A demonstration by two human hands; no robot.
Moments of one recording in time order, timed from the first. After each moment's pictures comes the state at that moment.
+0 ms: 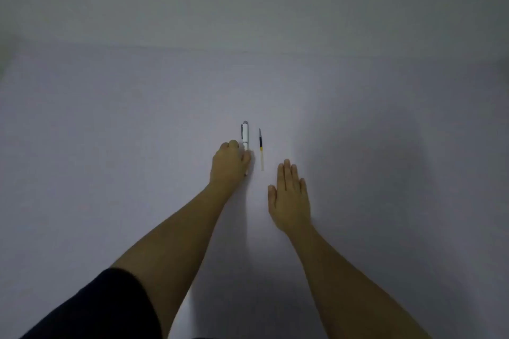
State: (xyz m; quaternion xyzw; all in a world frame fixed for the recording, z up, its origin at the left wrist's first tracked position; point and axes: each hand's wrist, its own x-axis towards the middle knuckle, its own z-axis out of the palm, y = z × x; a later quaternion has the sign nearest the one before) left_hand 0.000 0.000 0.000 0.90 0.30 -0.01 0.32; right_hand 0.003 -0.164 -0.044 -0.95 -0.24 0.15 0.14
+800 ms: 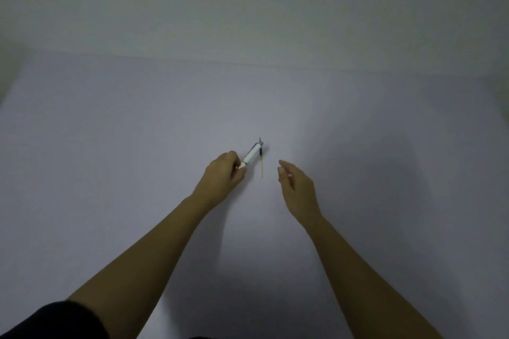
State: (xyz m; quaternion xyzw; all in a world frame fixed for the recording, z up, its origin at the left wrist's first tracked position) left_hand -0.037 0.021 0.027 0.91 0.17 0.01 0.37; right_hand 0.029 -0.159 0.015 -0.86 -0.12 0.16 0.46
